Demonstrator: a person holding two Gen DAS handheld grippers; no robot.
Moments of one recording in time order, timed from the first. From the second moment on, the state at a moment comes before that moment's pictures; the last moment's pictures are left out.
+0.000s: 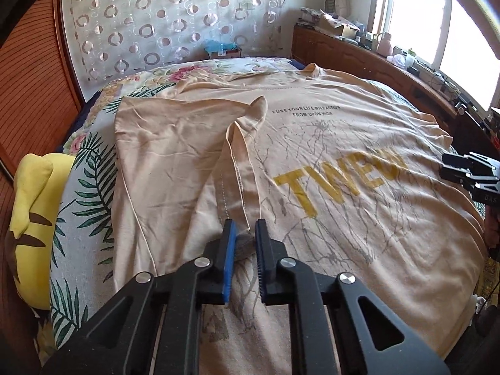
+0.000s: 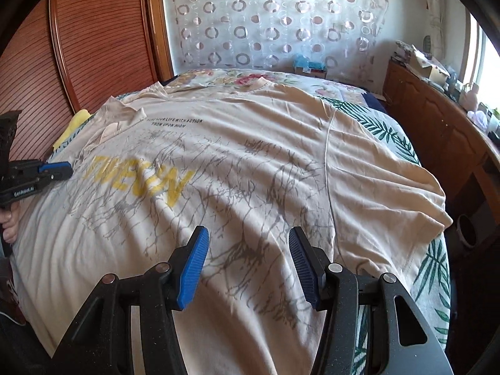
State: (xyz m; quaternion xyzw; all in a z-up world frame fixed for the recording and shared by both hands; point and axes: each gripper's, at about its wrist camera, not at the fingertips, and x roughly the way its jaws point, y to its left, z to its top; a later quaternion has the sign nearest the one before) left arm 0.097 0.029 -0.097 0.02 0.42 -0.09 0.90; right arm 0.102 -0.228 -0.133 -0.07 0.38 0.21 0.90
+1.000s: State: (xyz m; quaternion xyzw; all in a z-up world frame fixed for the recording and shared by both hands) left arm 0.086 0.031 -0.057 0.01 0.37 -0.11 0.92; right arm 0.105 -0.236 -0.142 -0.07 0.38 0.20 0.90
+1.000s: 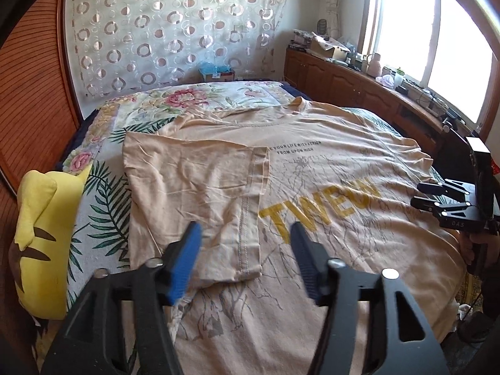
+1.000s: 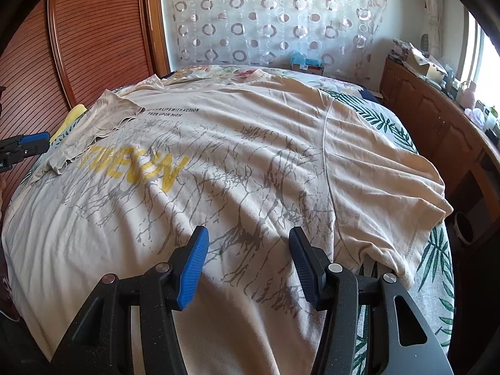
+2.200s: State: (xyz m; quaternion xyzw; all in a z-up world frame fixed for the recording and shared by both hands) left arm 0.106 -0.043 -0.041 0.02 0.34 -0.14 0.93; right arm 0.152 -0.377 -0.126 -0.01 0.38 0.05 0.92
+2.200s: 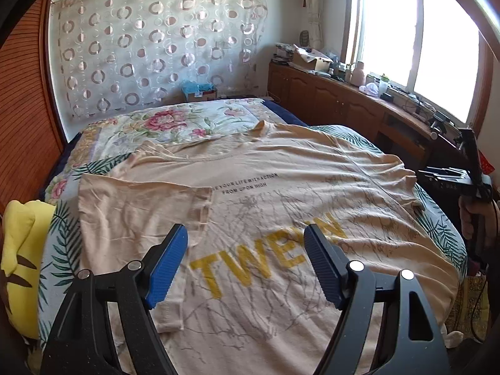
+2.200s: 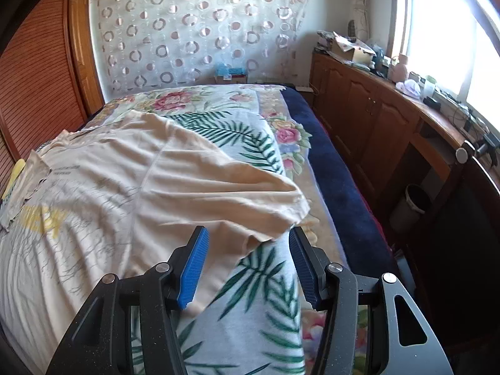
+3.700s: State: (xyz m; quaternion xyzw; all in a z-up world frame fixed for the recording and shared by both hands) left arm 0.083 -0.009 -0.050 -0.01 0.34 -0.10 0.94; right arm 0.164 -0.186 -0.062 -0.11 0.29 0.28 0.91
